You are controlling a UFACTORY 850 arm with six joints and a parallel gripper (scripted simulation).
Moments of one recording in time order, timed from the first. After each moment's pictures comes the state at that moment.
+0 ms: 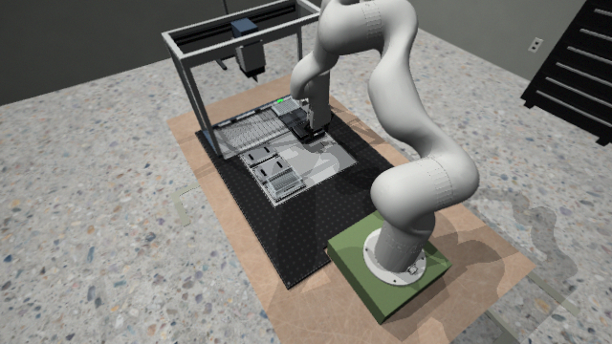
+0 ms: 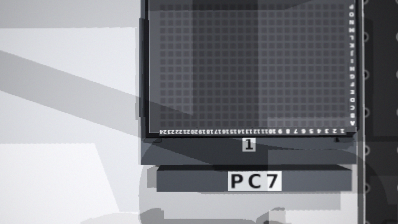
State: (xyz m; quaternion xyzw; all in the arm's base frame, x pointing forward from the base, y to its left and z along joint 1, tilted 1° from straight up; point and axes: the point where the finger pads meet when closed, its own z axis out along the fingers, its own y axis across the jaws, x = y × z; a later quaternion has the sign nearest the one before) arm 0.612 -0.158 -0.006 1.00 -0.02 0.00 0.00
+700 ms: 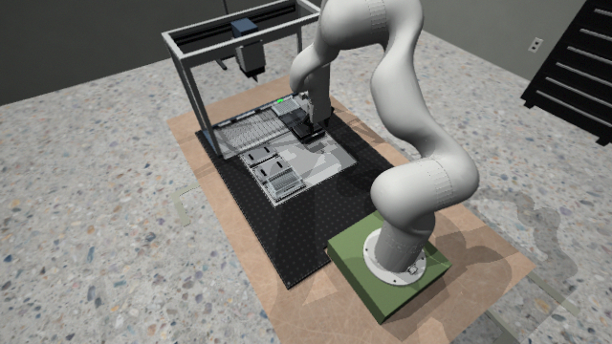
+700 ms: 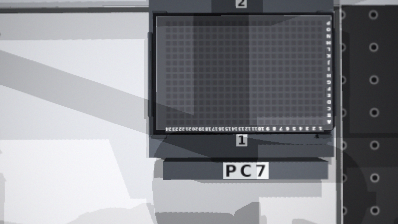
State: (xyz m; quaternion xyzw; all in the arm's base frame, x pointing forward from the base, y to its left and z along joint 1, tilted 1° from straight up) arm 0.611 -0.158 0.026 1.00 -0.02 0.00 0.00
